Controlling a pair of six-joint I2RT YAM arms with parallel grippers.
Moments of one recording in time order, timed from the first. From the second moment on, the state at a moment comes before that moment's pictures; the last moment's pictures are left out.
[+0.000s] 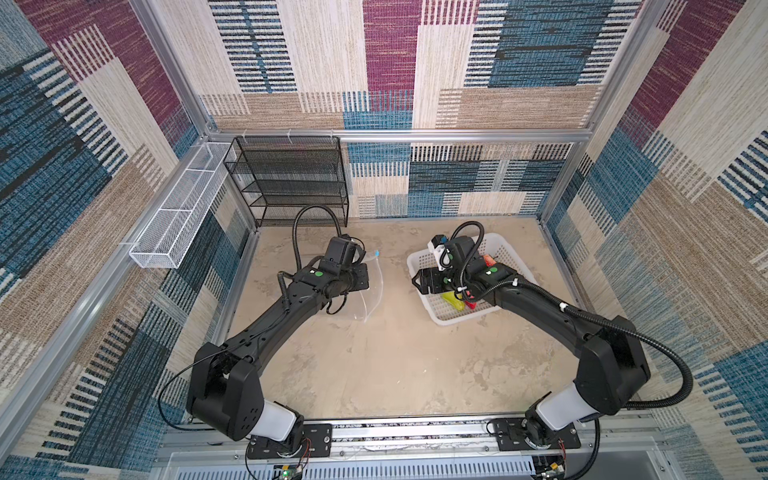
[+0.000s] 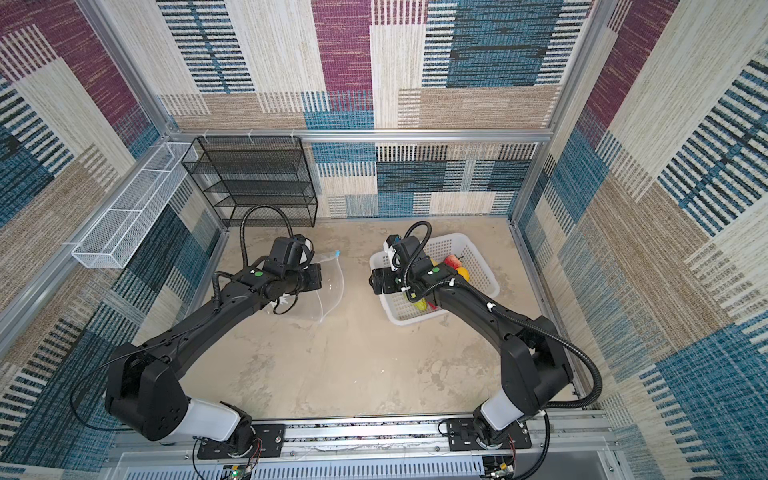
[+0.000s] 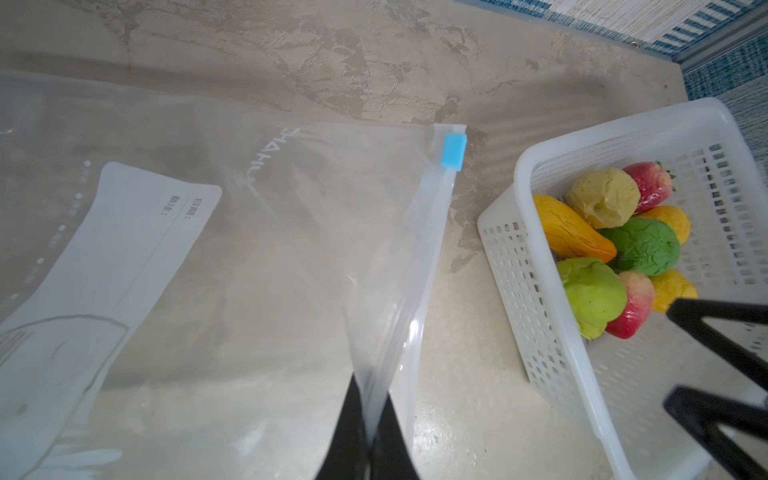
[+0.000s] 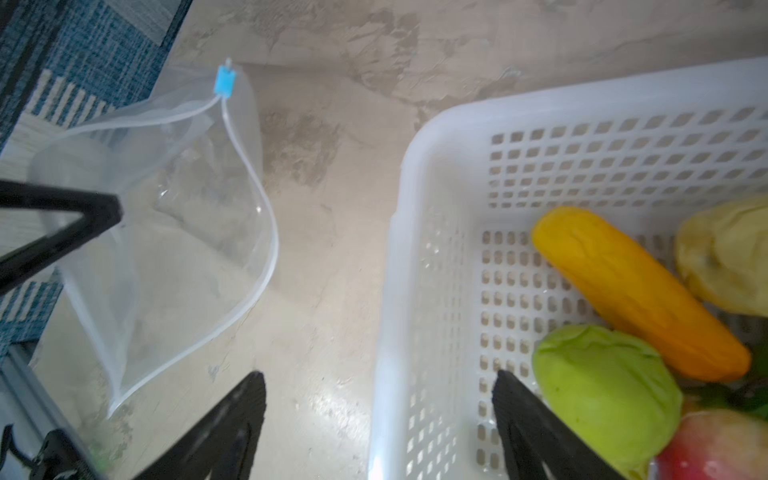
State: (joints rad) left arm -0.44 1.46 1.19 -0.55 0.01 -0.48; right arm 0.52 1.59 1.24 -0.45 -0.14 0.33
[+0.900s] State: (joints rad) left arm -0.44 1.43 1.17 -0.54 0.11 -0.47; right arm 0.44 1.72 1.17 -0.59 0.09 0.14
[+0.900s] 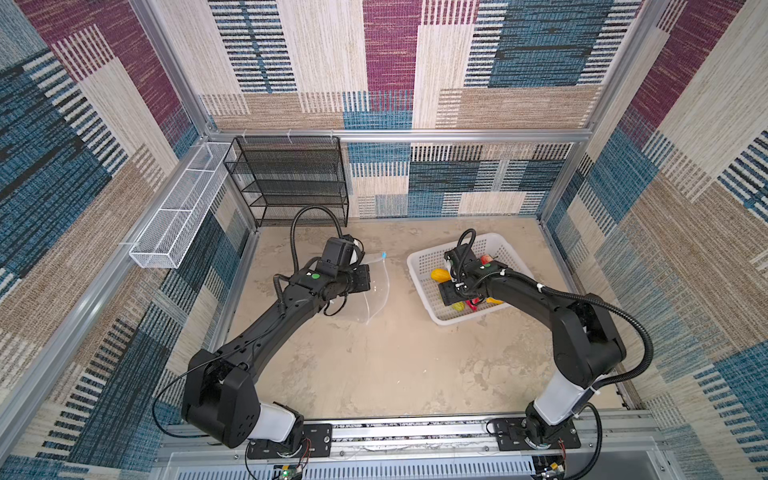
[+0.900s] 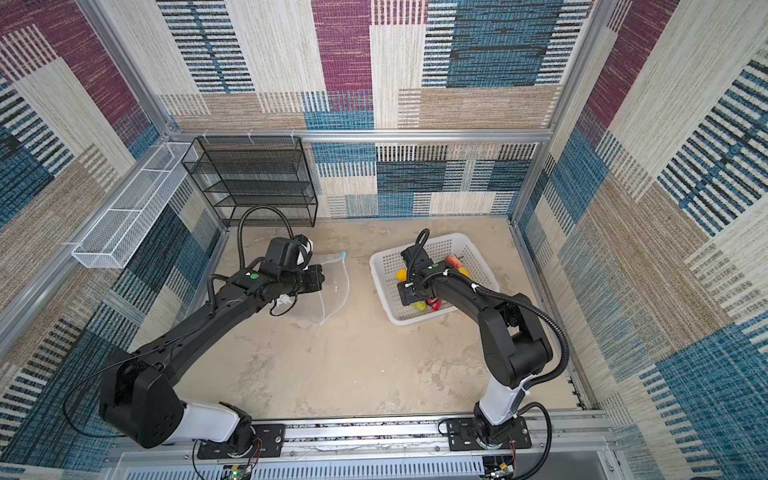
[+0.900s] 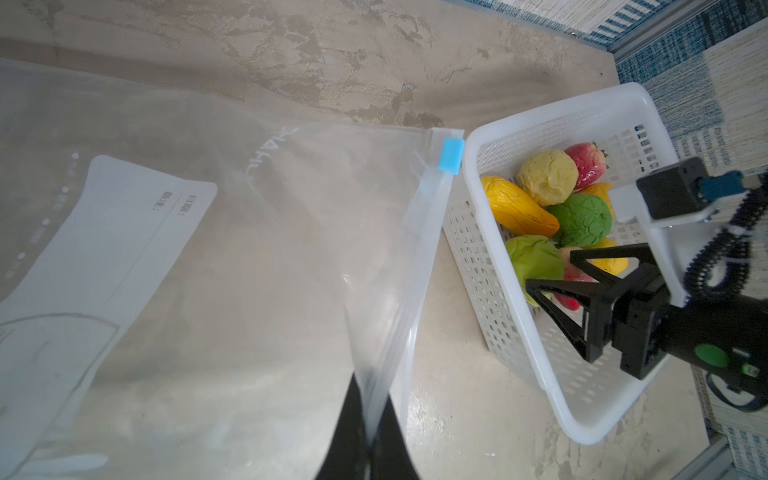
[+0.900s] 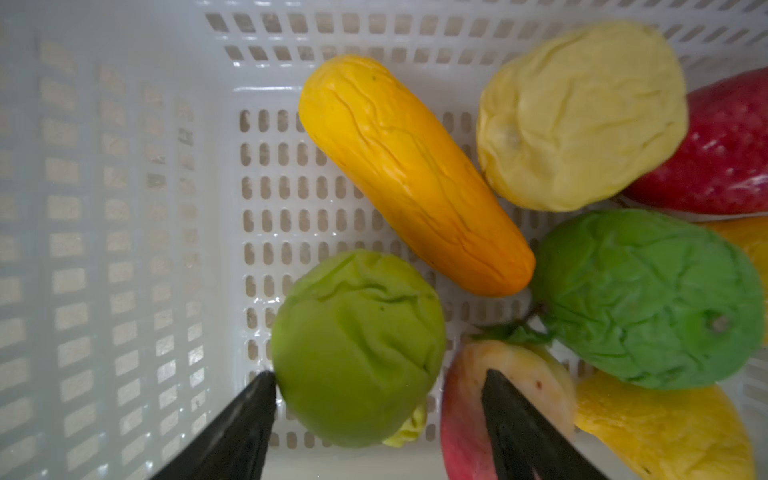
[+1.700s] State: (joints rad) left arm -0.44 1.41 1.17 -0.54 0.11 -0.47; right arm 0.44 1.76 1.21 -0.50 0.08 0.16
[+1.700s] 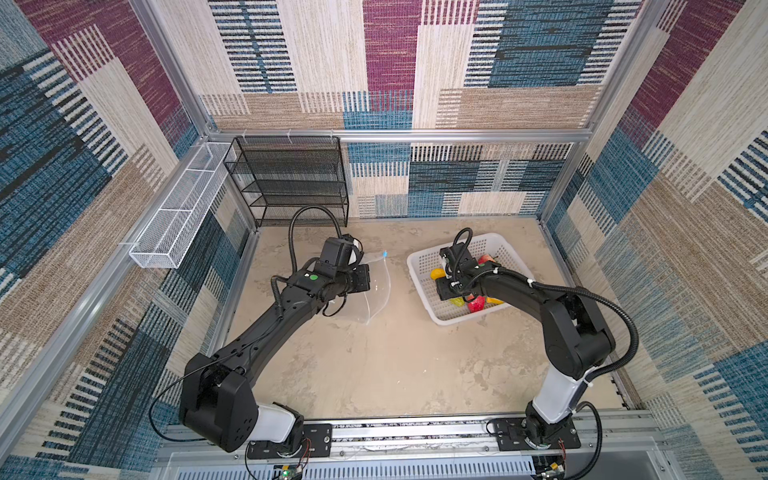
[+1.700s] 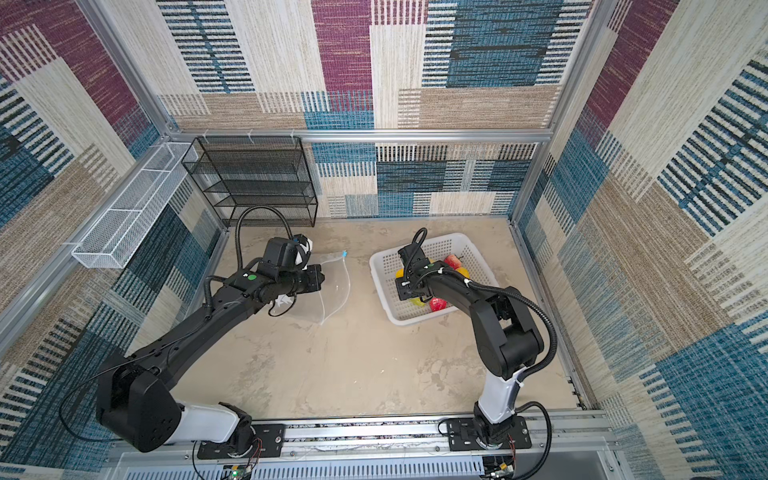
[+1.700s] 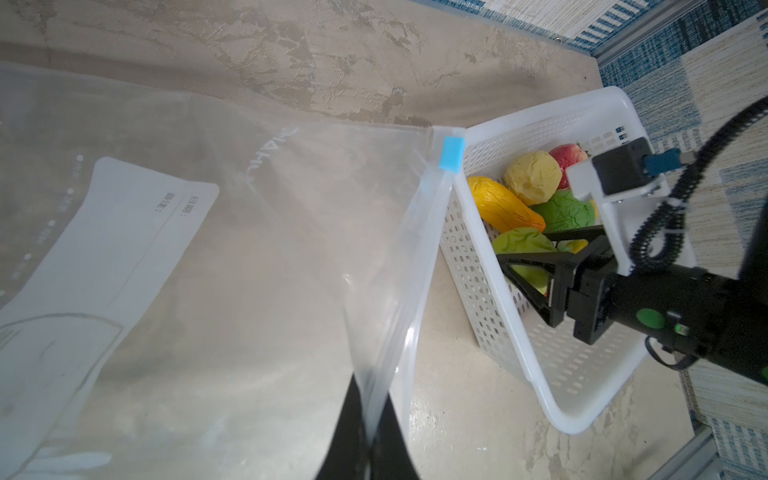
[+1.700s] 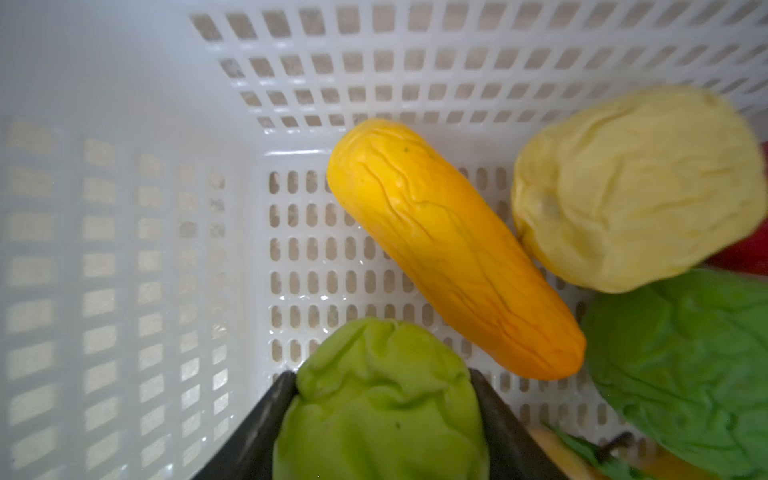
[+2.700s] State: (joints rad) left arm -0.39 1.36 1.15 -0.52 0.22 -0.51; right arm 0.65 1.60 1.16 0.14 -0.38 0.62
